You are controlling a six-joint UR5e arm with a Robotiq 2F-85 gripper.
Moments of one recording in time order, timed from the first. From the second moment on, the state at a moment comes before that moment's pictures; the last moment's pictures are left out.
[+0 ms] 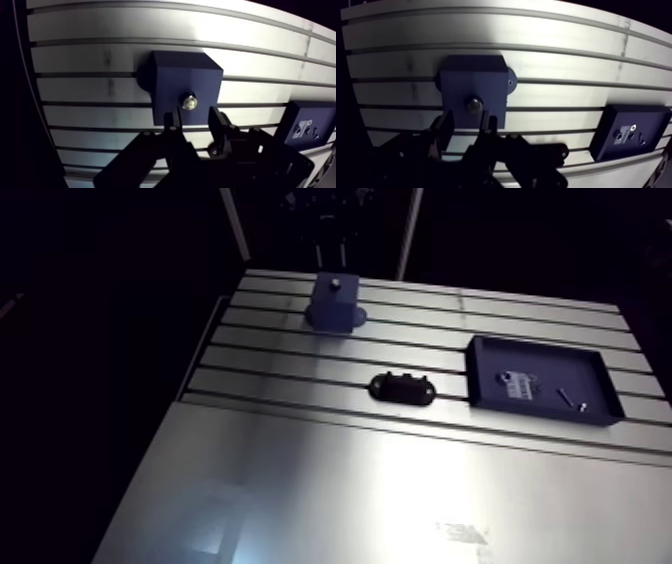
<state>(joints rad) 0.12 -1.03 1.43 -1.85 -1.66 -1.52</state>
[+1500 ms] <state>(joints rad) 0.10 -1.02 1.46 -1.88 -1.61 -1.49</state>
